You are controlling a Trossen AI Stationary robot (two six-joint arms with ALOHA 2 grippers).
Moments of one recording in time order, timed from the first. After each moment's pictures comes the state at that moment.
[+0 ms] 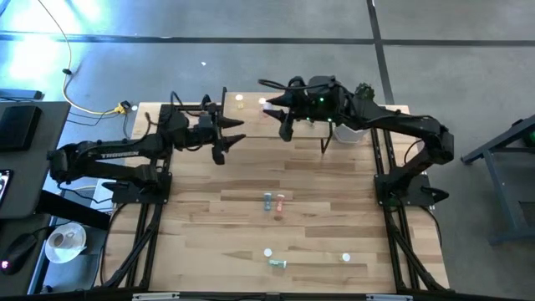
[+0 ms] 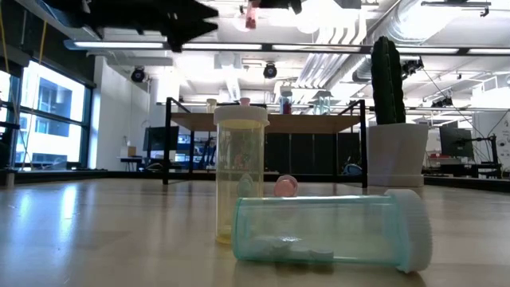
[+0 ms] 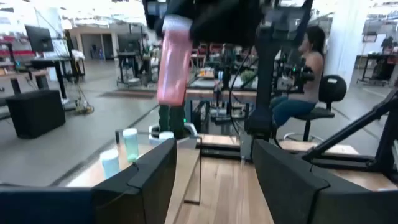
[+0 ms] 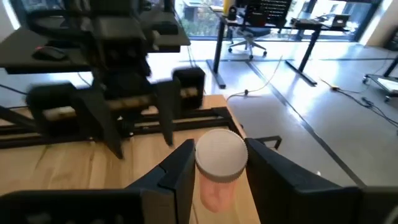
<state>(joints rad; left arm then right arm) 0.47 1.02 0.60 0.48 0.16 0.00 -0.26 1.55 1.59 -0.31 0.01 -0.11</state>
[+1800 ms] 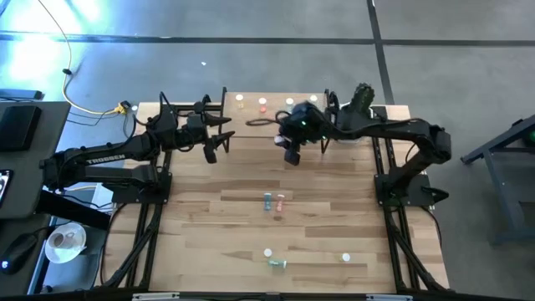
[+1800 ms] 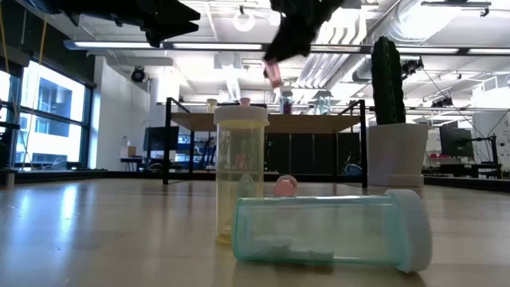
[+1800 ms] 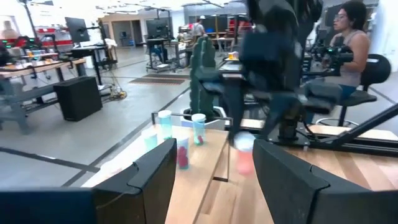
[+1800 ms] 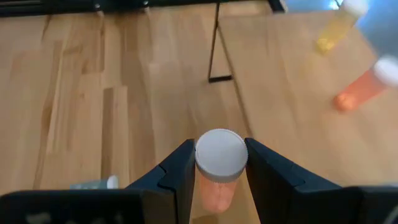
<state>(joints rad) 0.46 0.84 0.59 0.23 0.03 0.06 -0.22 1.58 1.42 -0.56 -0.02 -0.08</state>
